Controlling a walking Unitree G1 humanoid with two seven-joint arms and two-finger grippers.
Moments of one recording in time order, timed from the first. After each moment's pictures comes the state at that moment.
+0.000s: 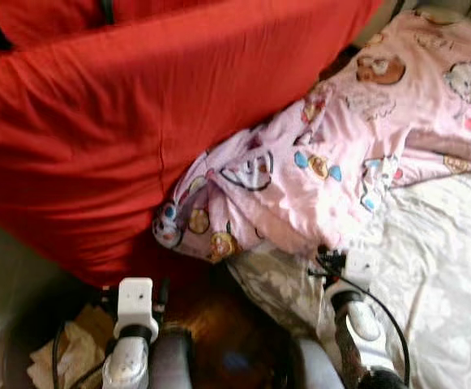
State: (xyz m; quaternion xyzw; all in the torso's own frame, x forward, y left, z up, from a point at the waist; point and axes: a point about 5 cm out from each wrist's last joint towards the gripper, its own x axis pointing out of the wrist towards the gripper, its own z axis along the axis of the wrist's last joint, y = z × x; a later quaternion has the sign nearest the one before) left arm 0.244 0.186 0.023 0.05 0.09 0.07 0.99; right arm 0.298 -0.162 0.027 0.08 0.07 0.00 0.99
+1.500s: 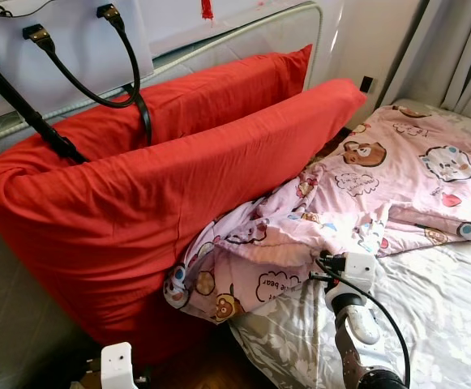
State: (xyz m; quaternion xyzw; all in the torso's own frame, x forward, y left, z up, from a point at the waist) left arm 0.176 0.210 -0.078 -0.03 0.38 0.12 0.92; right arm 0.293 -0.162 0.017 0.08 0.09 -0.02 0.99
